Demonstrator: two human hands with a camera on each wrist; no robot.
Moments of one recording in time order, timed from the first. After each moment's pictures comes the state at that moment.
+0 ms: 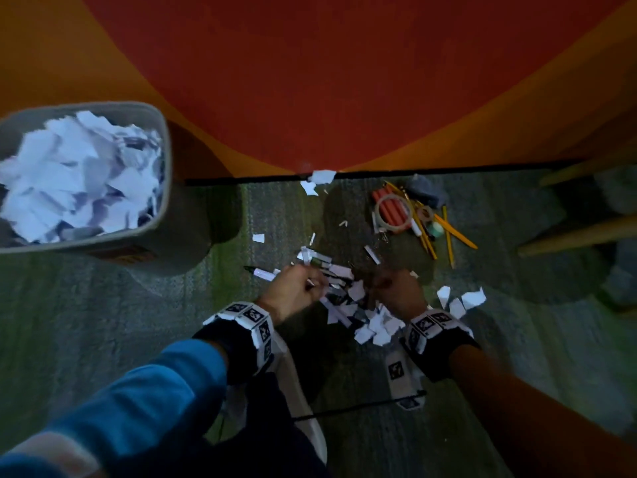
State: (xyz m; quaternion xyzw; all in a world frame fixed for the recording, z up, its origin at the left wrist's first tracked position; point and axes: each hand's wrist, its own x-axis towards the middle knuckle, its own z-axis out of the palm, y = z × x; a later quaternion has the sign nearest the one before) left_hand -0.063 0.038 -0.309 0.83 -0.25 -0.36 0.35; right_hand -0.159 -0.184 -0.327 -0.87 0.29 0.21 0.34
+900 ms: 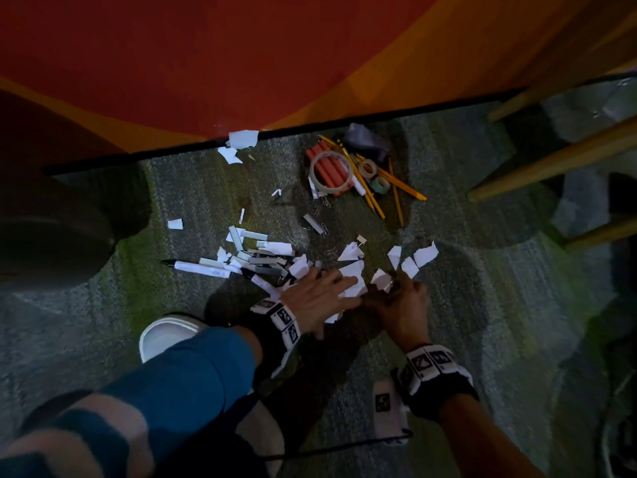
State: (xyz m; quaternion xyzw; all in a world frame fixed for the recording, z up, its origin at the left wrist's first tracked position) left_hand -0.140 -0.080 -0.378 0.66 -0.71 -0.24 -0.03; right_hand -0.291 -0.230 -0.386 -0.82 0.49 0.05 0.28
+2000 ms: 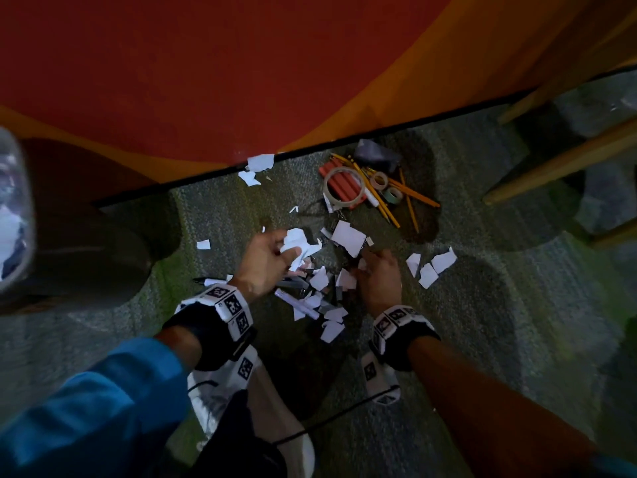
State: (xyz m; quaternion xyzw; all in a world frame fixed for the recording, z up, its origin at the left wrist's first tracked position) left_hand -0.046 -0.032 -0.327 0.75 -0.10 -0.38 0.53; right_hand -0.193 -0.205 -0.389 -0.86 0.40 0.03 0.31
